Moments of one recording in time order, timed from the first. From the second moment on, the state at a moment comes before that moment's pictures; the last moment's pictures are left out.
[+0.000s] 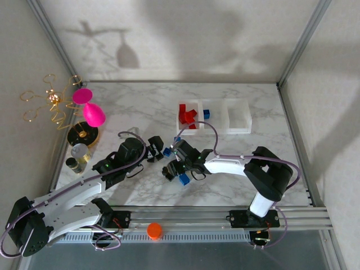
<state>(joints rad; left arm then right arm) -0.69 0.97 0.58 -0.18 -0.26 -0.97 0.99 1.69 0.89 -0.19 0.00 0.40</state>
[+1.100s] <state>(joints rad) -0.69 1.05 0.61 -0.11 -0.22 -0.96 0.74 1.52 0.94 -0.30 0.03 0.43</state>
